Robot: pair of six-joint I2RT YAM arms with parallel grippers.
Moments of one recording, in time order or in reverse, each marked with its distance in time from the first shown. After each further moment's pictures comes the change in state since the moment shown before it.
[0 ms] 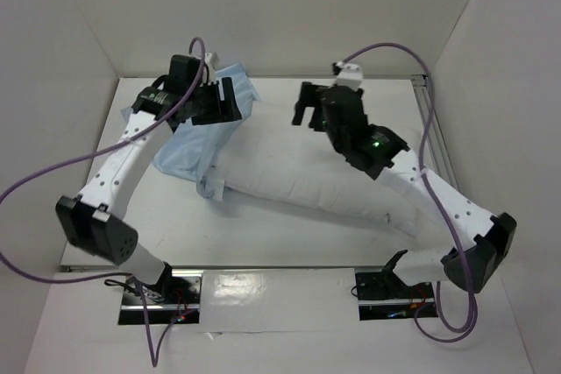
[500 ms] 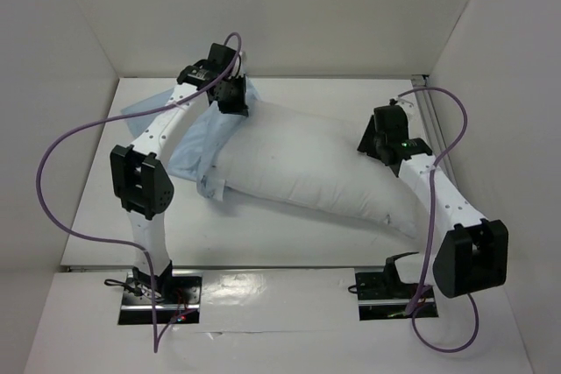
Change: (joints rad) left arm -0.025 0.453 0.325 -0.034 -0.079 0.032; right arm -0.582 -0.065 -0.377 -0.109 -0.231 0.021
